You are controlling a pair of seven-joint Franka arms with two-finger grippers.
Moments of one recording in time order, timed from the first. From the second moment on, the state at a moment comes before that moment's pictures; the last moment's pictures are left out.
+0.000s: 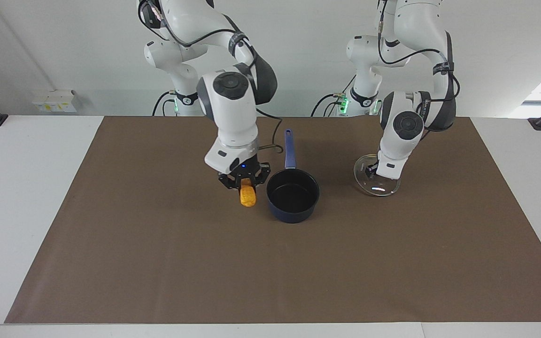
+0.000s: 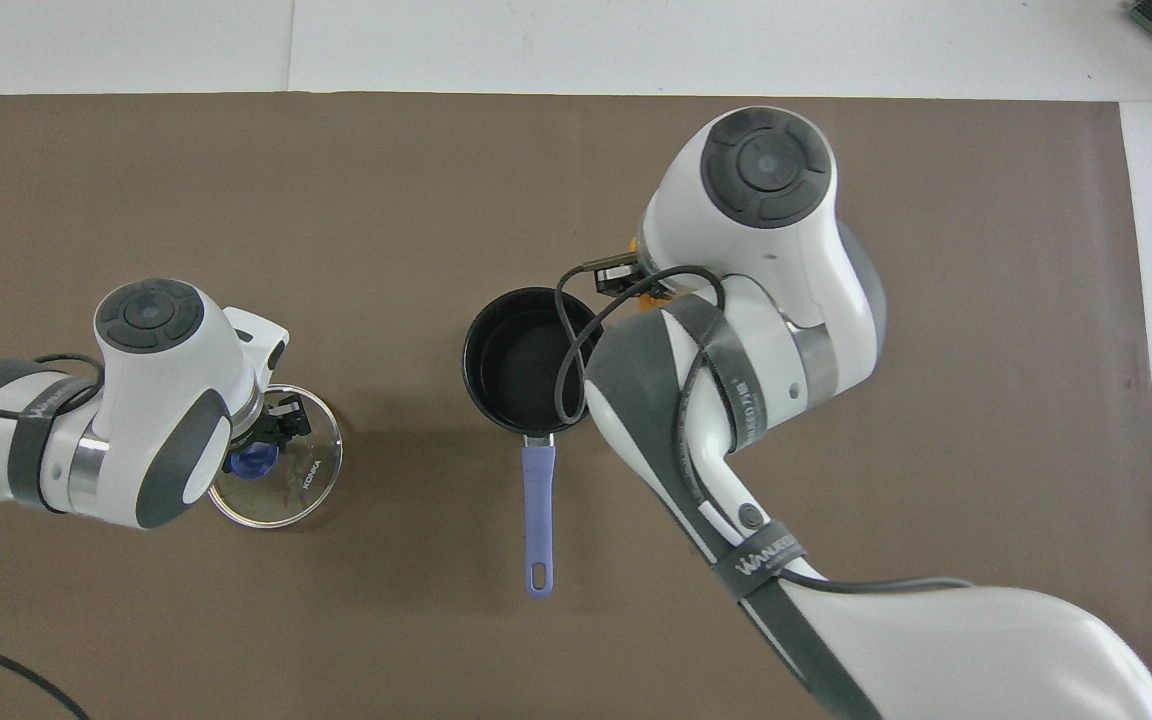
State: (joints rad) left arm -0.26 0.10 0.04 -2.19 0.14 1.99 -0.64; right arm 0.56 0.47 -0.10 -1.38 0.04 1.94 0.34
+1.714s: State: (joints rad) left arm -0.15 0.24 0.01 -1.85 0.06 2.12 -0.42; right arm 0.72 0.60 -0.11 -1.46 0.03 2.14 0.51
